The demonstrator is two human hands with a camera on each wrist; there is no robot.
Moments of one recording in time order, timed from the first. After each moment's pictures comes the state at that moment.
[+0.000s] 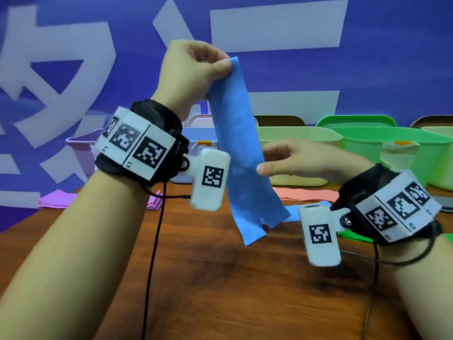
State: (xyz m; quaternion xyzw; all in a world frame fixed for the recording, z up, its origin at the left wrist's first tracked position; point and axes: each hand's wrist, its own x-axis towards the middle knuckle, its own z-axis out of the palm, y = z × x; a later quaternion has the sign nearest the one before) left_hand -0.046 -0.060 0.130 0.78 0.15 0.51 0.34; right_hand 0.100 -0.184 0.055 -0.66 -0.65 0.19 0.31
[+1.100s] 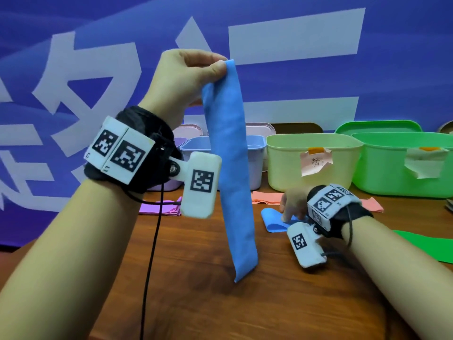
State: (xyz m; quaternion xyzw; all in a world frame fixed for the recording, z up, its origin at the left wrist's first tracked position) left_hand -0.087 -0.054 0.144 0.76 0.14 0.50 0.39; right_hand 0.135 -0.109 -0.013 -0.86 -0.45 0.22 0.01
